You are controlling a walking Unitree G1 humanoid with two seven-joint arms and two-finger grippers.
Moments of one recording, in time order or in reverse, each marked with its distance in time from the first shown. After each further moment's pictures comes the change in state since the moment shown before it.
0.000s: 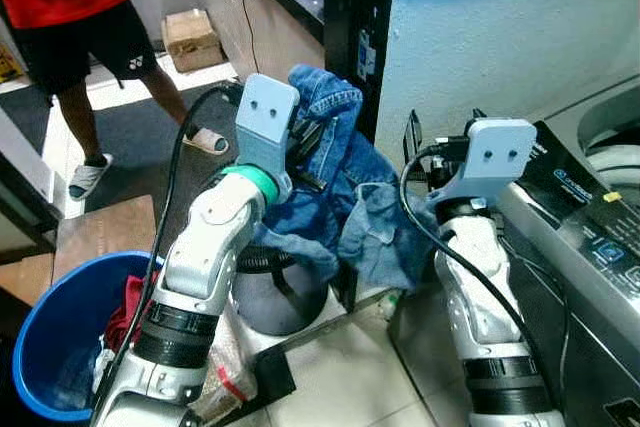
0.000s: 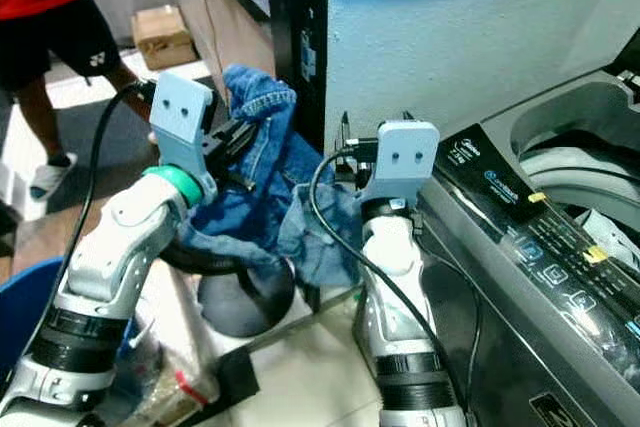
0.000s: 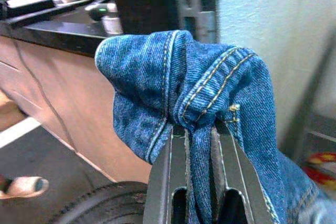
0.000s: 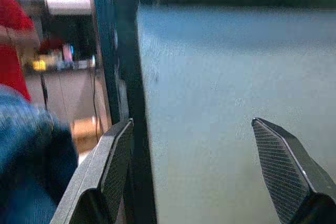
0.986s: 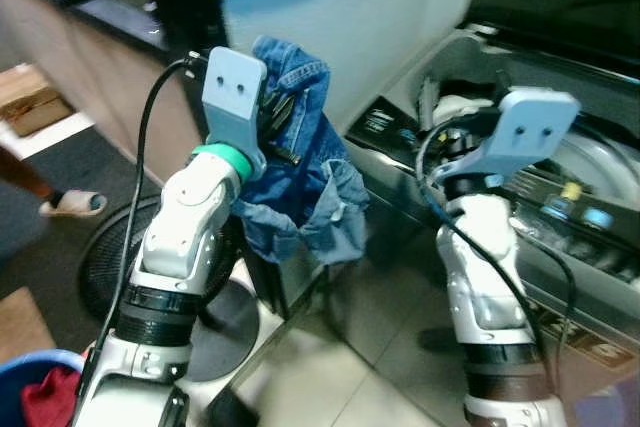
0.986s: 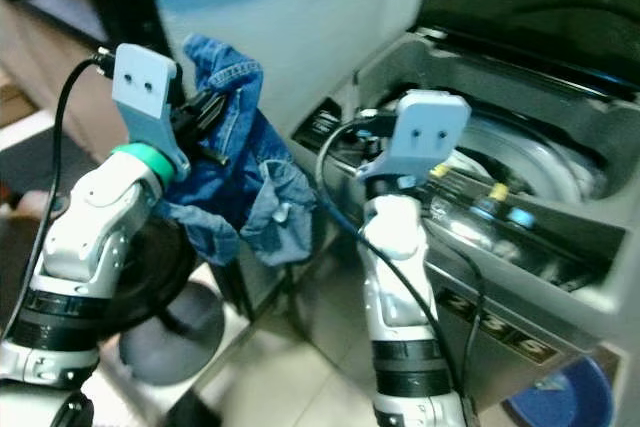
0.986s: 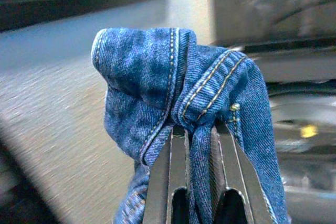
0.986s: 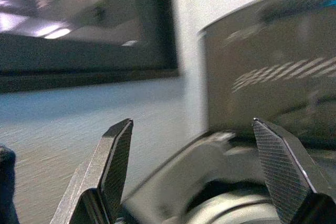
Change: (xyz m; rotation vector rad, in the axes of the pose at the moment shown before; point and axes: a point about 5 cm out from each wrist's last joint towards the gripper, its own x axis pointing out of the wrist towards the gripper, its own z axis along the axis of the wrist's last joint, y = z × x) left arm 0.007 0.007 0.013 0.018 -0.053 0.012; right arm 0.007 -0.014 0.016 -0.001 -0.079 -0.075
